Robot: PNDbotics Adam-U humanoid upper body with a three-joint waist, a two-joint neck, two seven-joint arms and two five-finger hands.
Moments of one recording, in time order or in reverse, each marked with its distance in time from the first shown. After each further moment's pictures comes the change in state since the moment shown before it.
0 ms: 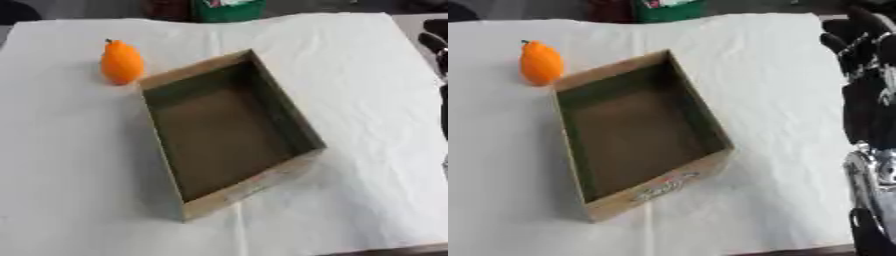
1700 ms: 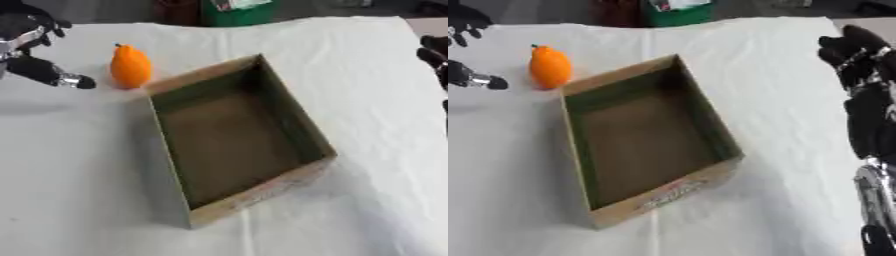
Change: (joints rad) left arm -0.281 -0.267 -0.060 0.527 -0.331 -0.212 -0.362; right arm -0.018 -0.001 0.034 0.000 -0.021 0.025 0.072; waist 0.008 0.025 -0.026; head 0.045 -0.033
